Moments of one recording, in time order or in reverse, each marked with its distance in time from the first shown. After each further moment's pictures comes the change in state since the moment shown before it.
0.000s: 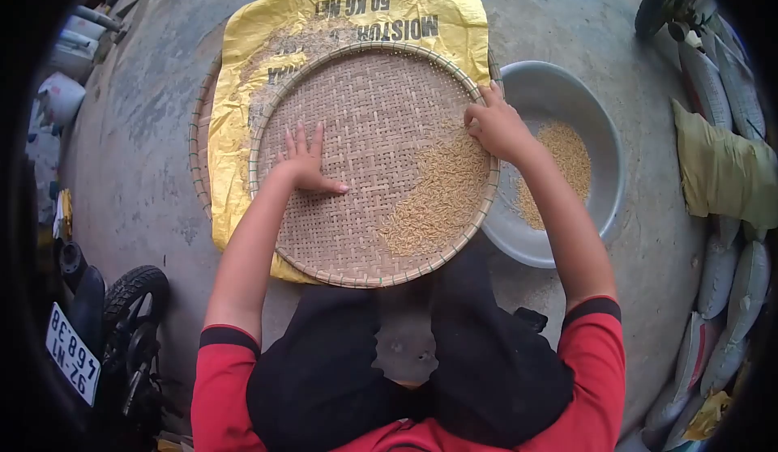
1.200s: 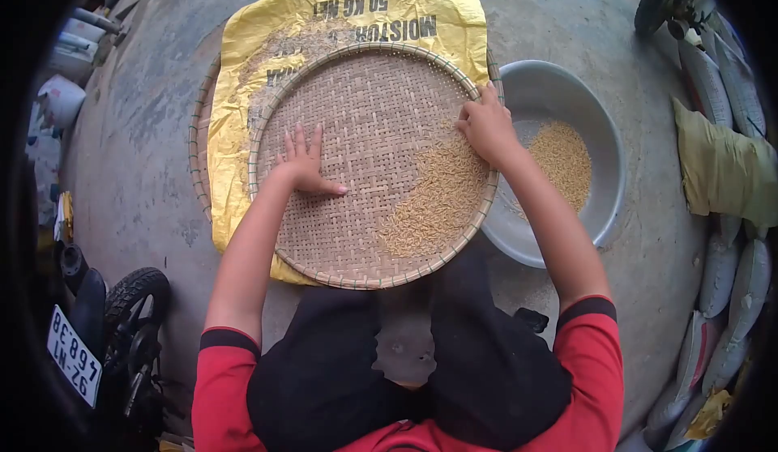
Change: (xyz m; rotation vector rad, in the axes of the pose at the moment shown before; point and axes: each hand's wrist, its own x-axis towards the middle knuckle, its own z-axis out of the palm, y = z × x) left_hand 0.003 -0.001 0.002 -0.006 -0.002 -0.002; right_hand 0.013 0.000 0.032 0.120 0.173 0.135
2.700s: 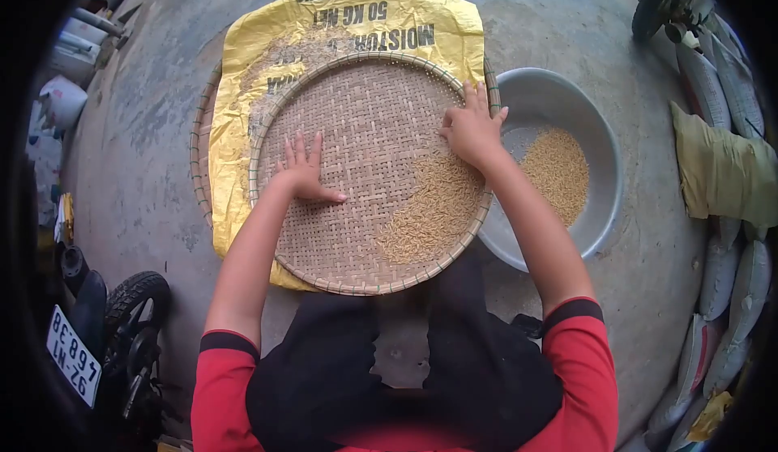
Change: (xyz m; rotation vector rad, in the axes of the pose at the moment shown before) left_hand -0.002 0.001 -0.001 -0.012 -0.005 -0.001; right_hand 0.009 -0.039 -0.010 -0.135 -0.129 0.168
